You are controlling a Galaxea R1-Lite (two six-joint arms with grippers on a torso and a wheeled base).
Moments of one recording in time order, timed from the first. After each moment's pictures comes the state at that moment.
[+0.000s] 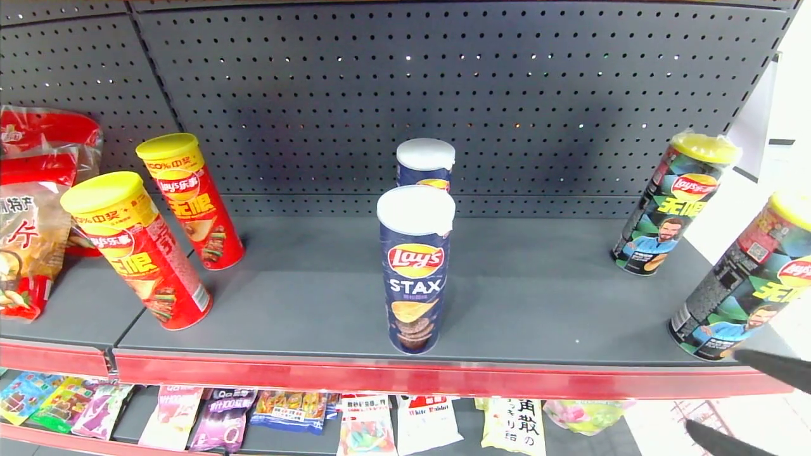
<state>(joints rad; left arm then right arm) 0.00 0.00 0.00 0.00 -0.04 0.01 0.71 0.75 -0.40 0.00 -0.18 0.01</state>
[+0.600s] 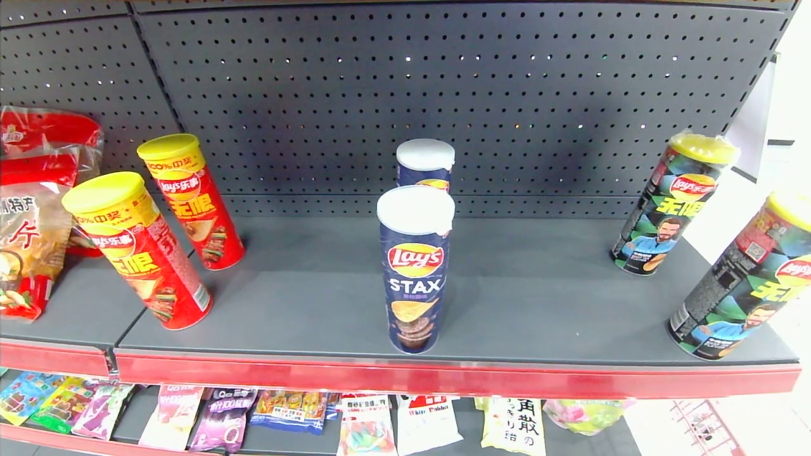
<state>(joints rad) 0.00 0.00 0.00 0.00 -0.04 0.01 0.07 0.15 -0.29 0.42 -0.27 -0.05</state>
